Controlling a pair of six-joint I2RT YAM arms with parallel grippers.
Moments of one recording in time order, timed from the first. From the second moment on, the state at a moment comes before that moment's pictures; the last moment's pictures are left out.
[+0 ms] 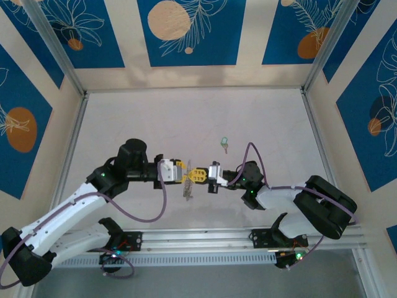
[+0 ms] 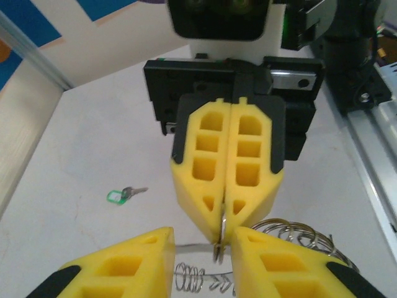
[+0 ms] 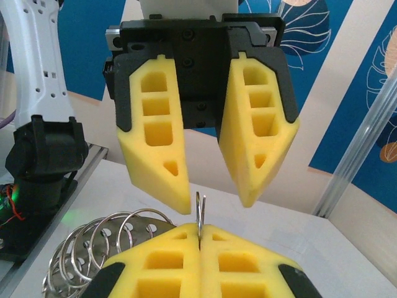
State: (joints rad) left arm -0.72 0.92 0.83 -0.42 0.57 0.73; right arm 0.82 1.36 0.32 1.25 -0.66 -0.23
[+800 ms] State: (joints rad) left arm -0.69 0.92 0.83 -0.44 0.63 0.73; right arm 0.82 1.34 0.33 1.24 -0.69 -0.23
